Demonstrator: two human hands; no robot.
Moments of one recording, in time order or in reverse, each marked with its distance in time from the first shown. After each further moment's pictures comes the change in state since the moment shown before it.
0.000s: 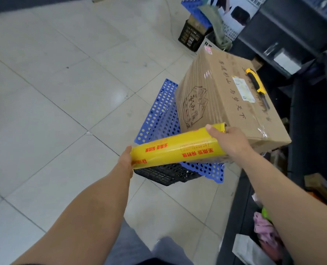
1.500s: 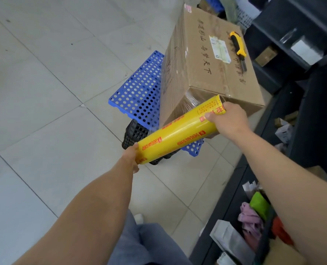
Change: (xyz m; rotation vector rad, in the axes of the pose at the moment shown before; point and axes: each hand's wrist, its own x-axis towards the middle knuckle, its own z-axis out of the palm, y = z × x) left_hand -0.038 -0.194 0.107 -0.069 0.078 -0.062; right_hand 0.027 0.173 -0.093 -0.312 0.102 -0.340
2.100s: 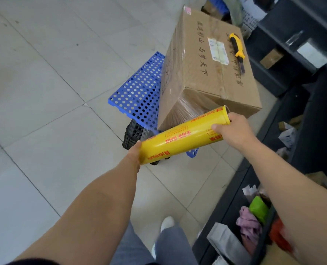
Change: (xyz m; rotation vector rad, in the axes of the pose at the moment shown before) left_hand -0.067 -0.007 0.036 -0.007 -0.026 0.031; right_hand 0.005 0.047 -0.008 0.120 -0.115 0.022
